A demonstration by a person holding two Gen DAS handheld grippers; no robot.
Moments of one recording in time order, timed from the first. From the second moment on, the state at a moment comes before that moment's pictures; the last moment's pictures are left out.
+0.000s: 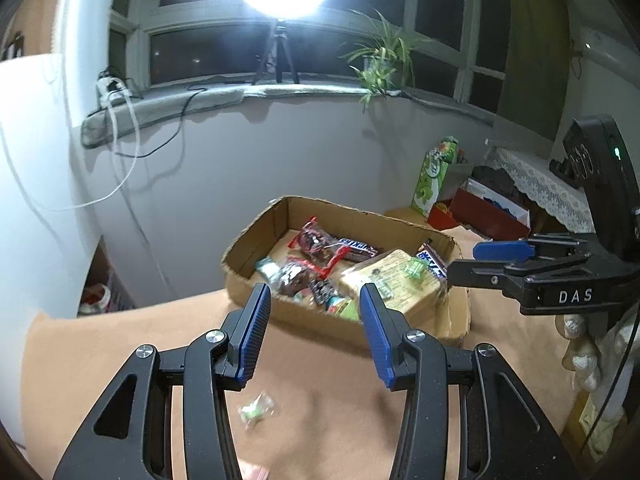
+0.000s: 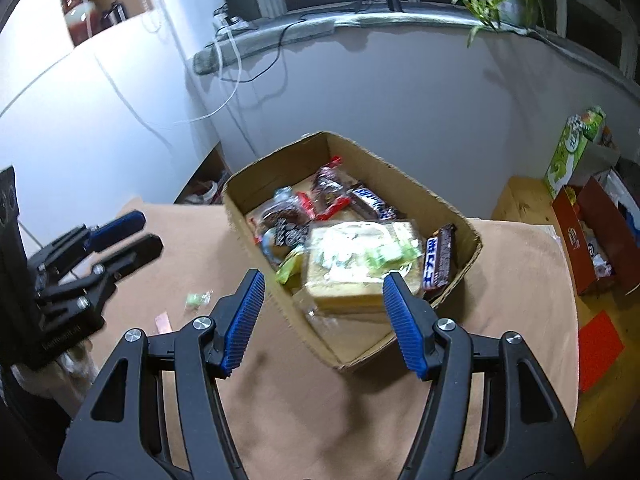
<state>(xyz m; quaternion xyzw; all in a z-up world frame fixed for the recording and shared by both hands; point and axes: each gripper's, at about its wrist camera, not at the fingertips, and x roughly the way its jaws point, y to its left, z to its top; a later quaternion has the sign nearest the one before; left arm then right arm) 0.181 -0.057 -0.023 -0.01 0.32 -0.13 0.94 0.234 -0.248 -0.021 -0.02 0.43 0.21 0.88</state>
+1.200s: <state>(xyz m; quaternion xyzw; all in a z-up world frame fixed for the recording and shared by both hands) 0.113 0.001 -0.130 -0.11 0.43 -0.07 0.89 0.221 -0.092 -0.122 -0.16 0.48 0.37 0.78</state>
